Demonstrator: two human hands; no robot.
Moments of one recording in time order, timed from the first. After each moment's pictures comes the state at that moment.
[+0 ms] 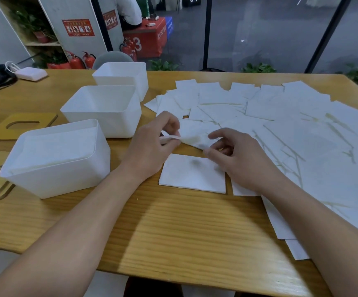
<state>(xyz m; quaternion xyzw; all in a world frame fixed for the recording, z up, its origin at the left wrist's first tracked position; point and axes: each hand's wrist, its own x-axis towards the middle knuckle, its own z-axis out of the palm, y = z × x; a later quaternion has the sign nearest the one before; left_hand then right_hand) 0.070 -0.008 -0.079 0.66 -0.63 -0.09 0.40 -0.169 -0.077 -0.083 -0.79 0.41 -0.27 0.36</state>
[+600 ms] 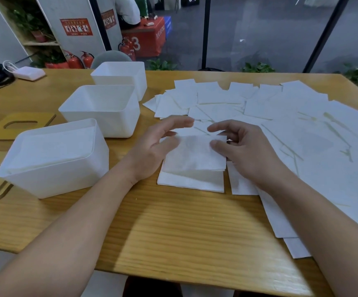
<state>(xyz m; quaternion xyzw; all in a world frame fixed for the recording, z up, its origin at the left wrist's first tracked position) 0.070 -0.003 -0.074 0.54 -0.66 -0.29 0.43 -0.176 -0.078 -0.069 -0.73 0.38 -0.35 0.45</state>
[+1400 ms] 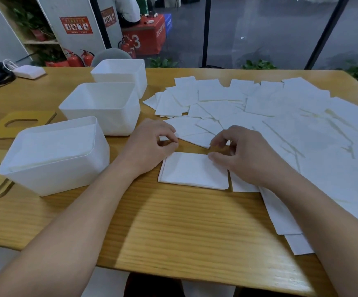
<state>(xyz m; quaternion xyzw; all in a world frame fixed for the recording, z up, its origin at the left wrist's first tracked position) 0.088 -0.014 -0.090 0.68 -0.65 -0.11 0.32 -0.180 -0.086 -0.079 -0.84 0.41 -0.22 0.27</state>
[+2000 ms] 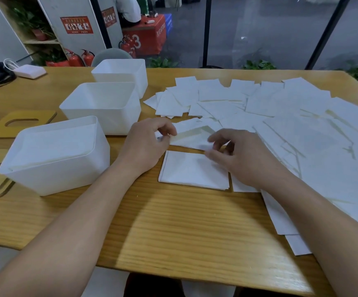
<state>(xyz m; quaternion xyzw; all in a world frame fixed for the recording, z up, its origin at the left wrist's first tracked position) 0.084 -0.012 -0.086 0.69 -0.62 -0.08 0.37 -0.173 -0.079 -0.079 -0.82 0.42 -0.23 0.31</state>
